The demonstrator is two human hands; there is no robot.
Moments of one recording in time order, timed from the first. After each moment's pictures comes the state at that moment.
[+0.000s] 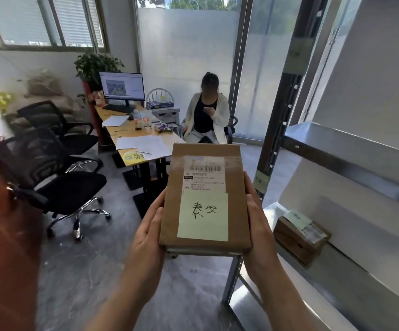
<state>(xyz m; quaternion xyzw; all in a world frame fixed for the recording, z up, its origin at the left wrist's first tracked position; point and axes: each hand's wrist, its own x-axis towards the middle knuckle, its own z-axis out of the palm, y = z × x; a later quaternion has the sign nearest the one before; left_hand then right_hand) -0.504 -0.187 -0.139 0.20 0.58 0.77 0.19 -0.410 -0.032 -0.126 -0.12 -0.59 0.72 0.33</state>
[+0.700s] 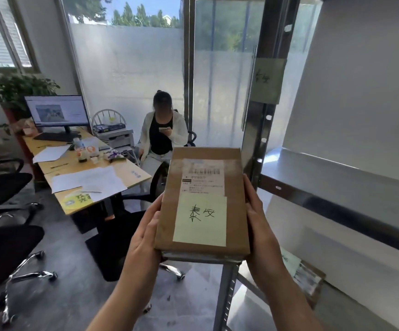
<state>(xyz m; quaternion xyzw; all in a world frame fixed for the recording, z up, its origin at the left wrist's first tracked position) -0.638 -0.019 -0.115 0.27 0.54 0.75 0.26 -0.495 0.110 -0.102 -0.18 -0.63 0.64 0.40</state>
